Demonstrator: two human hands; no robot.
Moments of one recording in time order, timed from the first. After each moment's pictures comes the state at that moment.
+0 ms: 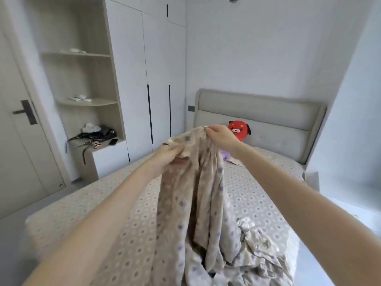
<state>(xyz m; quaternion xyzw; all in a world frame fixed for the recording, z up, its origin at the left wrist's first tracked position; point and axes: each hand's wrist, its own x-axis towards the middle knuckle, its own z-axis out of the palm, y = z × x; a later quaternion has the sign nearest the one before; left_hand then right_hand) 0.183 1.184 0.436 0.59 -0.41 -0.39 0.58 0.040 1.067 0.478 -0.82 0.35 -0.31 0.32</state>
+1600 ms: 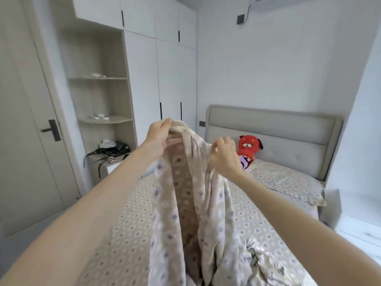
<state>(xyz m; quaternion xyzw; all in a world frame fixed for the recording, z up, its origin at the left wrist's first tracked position) 0.185 1.180 0.533 0.53 -0.32 -0.26 0.74 0.032 1.068 0.461 -0.86 0.32 -0.39 0.10</state>
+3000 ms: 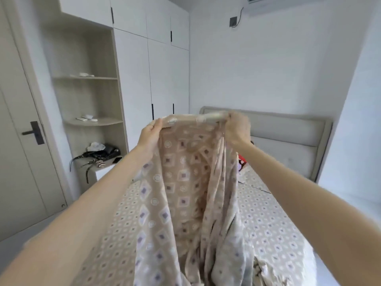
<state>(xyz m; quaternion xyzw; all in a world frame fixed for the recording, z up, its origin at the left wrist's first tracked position) 0.242 1.146 0.517 0.56 -0.43 -0.19 0.69 0.046 1.038 0.547 -0.75 0.43 -0.48 0.14</state>
